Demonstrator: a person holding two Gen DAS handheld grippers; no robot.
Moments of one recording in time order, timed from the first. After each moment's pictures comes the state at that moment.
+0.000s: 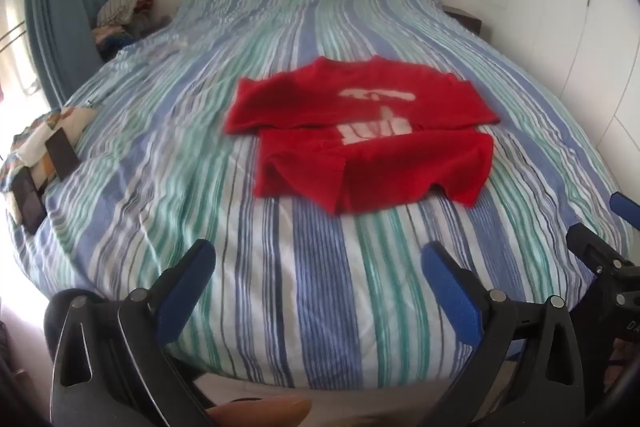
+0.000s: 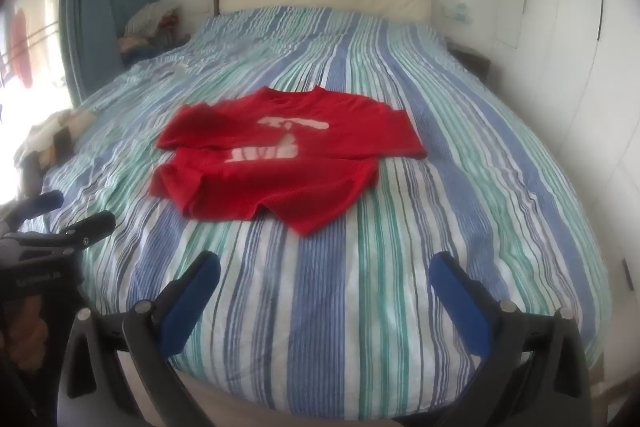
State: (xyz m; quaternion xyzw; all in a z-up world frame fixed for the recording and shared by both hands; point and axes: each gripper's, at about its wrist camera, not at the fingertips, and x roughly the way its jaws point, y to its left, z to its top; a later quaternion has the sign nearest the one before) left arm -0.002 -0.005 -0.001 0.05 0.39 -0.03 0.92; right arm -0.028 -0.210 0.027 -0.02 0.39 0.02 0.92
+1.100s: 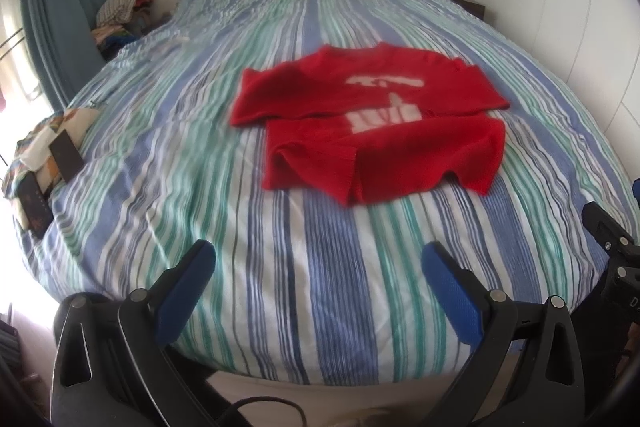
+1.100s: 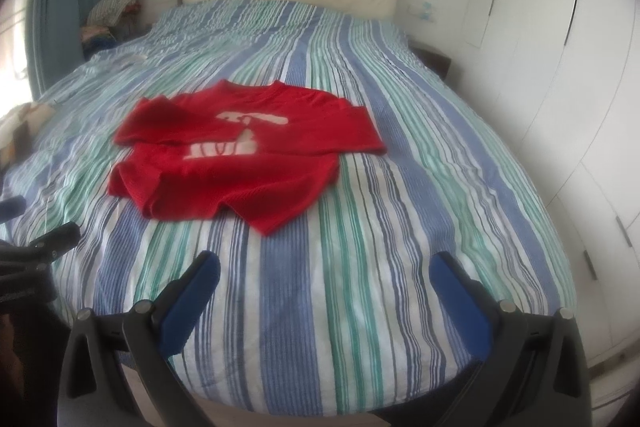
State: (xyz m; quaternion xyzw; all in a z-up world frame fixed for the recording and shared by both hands) left arm 0.008 0.004 -0.009 0.05 0.42 -0.02 0.91; right arm -0.022 -0.202 0.026 -0.05 0.40 -0.06 0.91
